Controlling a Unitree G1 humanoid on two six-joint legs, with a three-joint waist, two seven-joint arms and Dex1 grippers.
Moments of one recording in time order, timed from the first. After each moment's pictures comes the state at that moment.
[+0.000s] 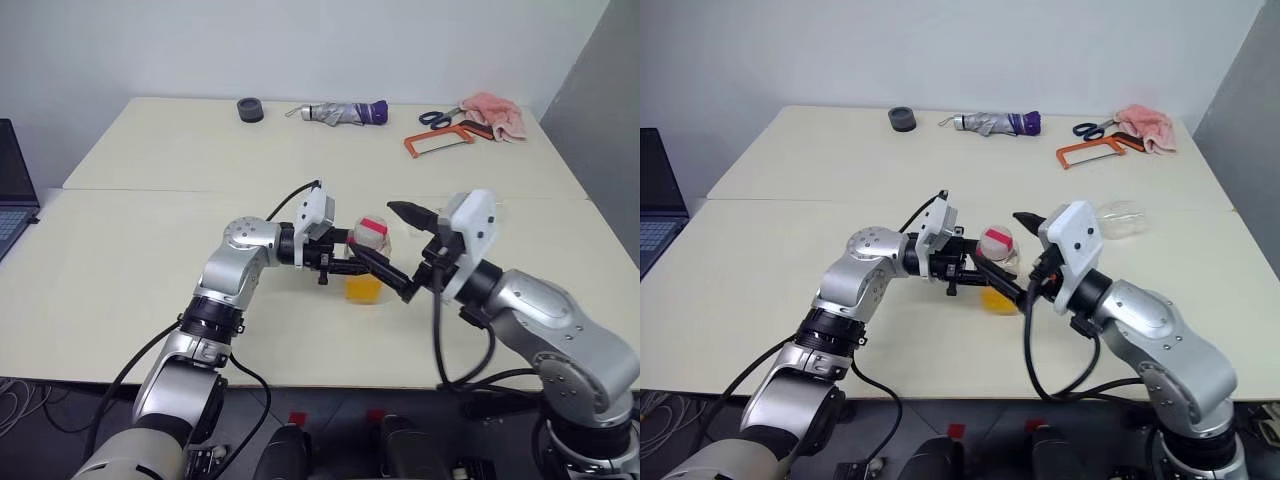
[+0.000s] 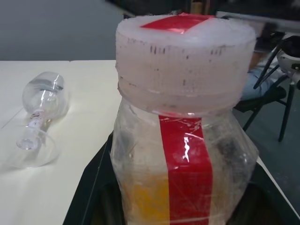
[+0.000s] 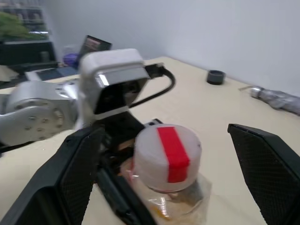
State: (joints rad) left arm -0.79 0.34 -0.19 0.36 -0.34 0.19 -1.36; right arm -0.37 -0.38 0.09 -0.79 0.50 0.84 0.23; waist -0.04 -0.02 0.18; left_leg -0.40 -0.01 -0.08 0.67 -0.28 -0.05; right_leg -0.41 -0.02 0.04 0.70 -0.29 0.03
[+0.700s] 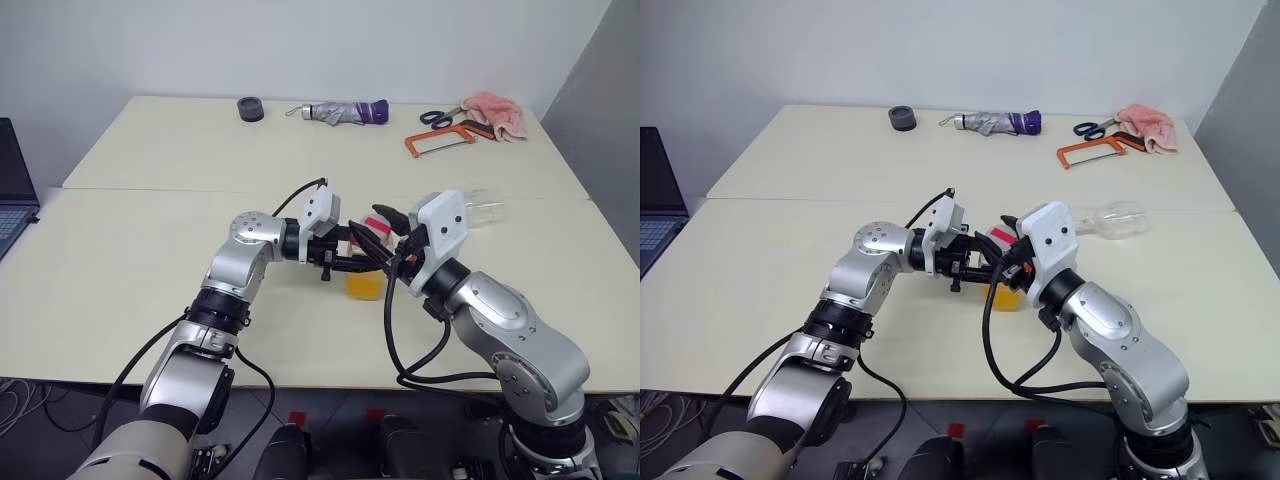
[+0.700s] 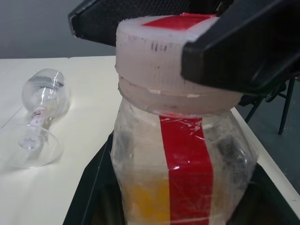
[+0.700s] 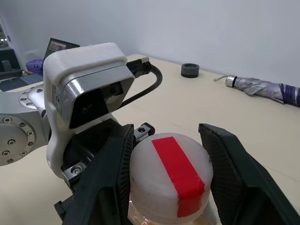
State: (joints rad) left arm -0.82 0.32 -0.19 0.43 -0.31 0.14 -1.38; right arm -0.37 -0.26 0.17 -0.75 0.40 0.84 0.16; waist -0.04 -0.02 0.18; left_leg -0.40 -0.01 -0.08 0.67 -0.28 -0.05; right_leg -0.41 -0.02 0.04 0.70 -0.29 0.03
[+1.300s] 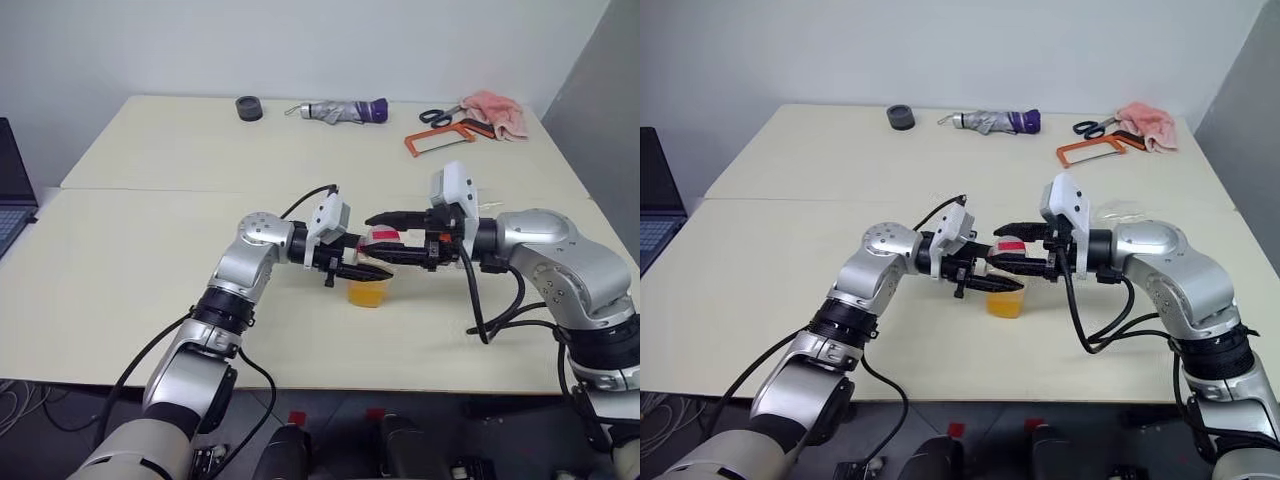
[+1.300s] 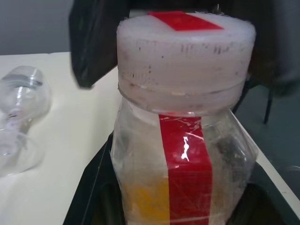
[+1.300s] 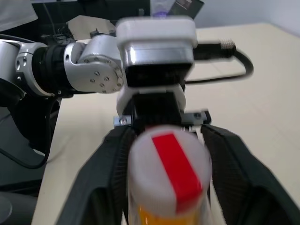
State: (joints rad) left arm -0.83 0.32 -0.21 0.43 -0.29 0.13 -1.40; right arm -0.58 -0.64 0.06 -0.32 0.62 0.74 0.87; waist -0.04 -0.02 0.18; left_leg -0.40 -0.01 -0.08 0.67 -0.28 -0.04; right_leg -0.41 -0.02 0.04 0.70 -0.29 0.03
